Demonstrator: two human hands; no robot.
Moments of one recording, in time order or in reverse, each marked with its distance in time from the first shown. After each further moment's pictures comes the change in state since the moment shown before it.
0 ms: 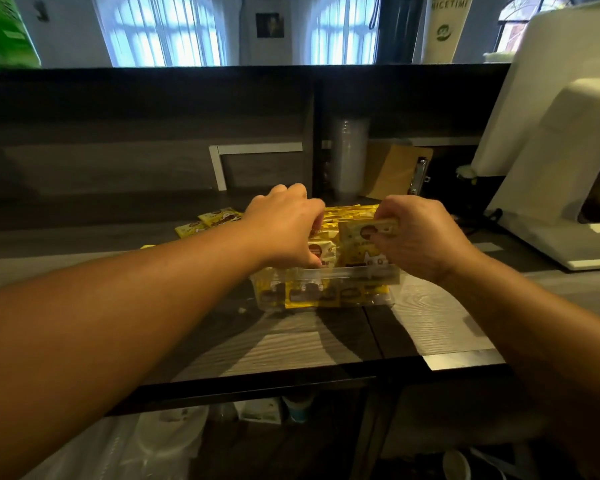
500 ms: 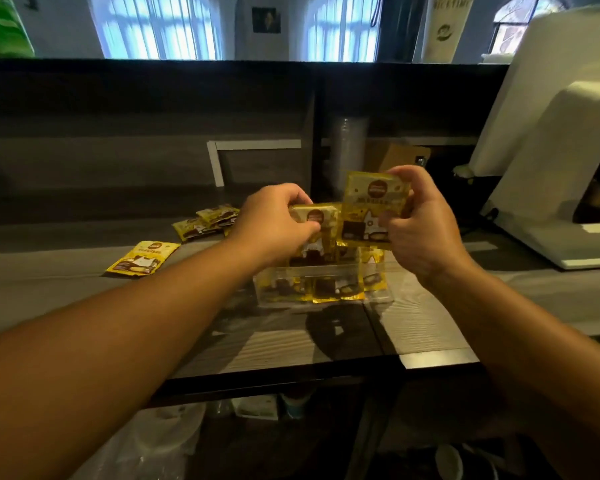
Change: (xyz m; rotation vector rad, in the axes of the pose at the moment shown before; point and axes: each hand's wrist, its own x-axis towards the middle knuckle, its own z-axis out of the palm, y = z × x) left_hand -0.019 0.000 0.007 -0.792 0.253 -0.256; right_hand -0.010 -0.021 0.006 0.663 0.200 0.178
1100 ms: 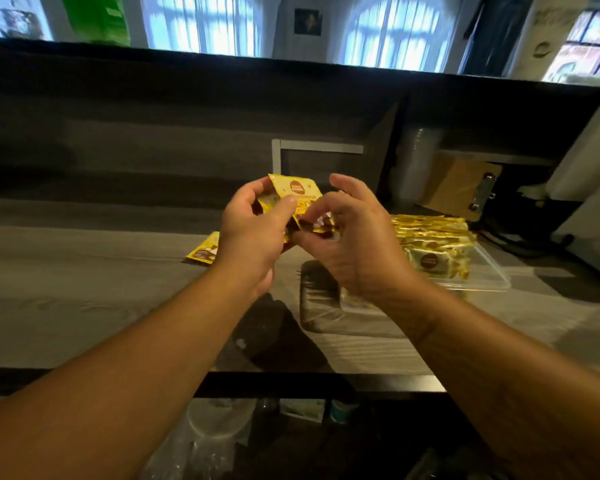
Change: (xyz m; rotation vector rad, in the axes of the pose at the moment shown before) left_hand -0.040 -0.077 -0.077 -0.935 0.400 -0.347; right_hand -0.031 -0.070 0.157 -0.267 -0.288 -0.277
